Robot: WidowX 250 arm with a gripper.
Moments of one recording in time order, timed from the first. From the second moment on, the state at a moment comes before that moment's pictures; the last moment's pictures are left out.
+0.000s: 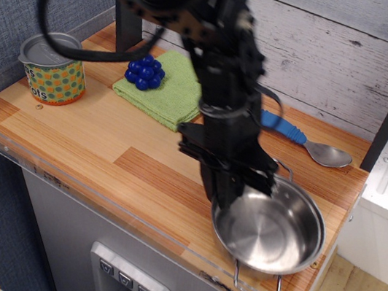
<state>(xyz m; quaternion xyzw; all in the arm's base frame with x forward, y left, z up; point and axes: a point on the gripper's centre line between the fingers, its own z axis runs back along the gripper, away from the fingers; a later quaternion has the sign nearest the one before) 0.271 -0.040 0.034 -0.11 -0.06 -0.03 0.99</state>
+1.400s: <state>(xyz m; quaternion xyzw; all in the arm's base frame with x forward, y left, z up) 0.224 0.112 0.056 -0.07 -0.07 0.25 0.96</state>
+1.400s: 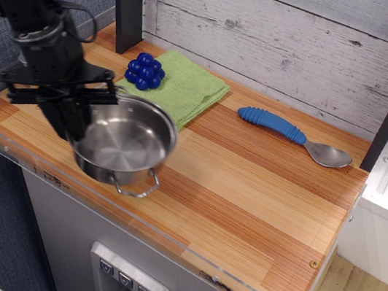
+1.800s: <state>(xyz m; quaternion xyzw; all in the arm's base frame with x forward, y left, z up) 0.213 0.133 0.048 -0.05 -0.09 0.37 0.93</state>
